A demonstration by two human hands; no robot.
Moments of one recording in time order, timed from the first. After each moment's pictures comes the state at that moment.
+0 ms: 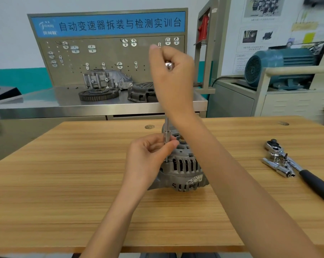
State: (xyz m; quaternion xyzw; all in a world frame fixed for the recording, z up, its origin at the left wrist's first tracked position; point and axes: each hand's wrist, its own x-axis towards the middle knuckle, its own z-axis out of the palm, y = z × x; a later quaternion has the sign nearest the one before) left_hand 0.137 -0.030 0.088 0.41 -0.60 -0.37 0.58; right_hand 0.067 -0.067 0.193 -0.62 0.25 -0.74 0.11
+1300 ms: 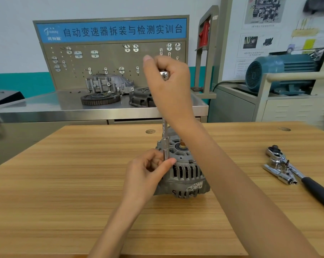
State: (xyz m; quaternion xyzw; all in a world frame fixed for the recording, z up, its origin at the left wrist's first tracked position) left_hand 0.148 -0.039 0.059 0.41 -0.68 -0.24 0.56; right_hand 0.067 -0.068 0.195 -0.65 0.24 -0.71 0.12
